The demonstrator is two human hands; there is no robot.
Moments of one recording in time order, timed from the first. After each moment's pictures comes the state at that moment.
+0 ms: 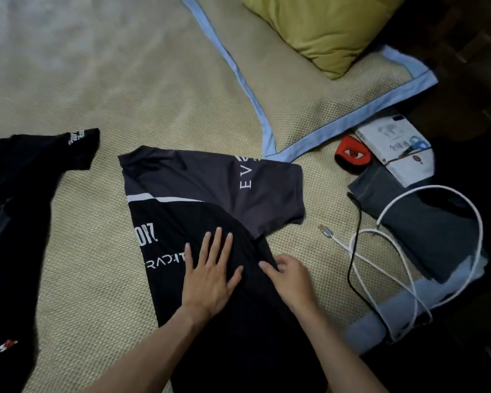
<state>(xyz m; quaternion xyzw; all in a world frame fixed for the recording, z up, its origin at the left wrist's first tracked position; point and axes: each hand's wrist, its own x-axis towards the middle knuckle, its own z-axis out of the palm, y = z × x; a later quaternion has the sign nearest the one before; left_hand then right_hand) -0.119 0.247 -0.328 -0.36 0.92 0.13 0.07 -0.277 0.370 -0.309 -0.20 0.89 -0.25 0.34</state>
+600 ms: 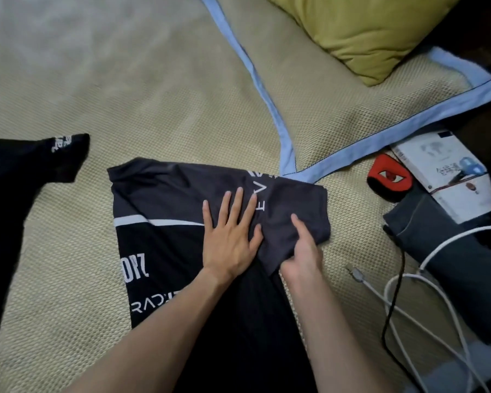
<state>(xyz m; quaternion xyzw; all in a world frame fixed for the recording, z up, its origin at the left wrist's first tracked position) -0.237 0.146 -0.352 -0.38 0.92 0.09 0.00 -0.347 0.227 -0.325 0.31 0.50 -0.72 0.38</state>
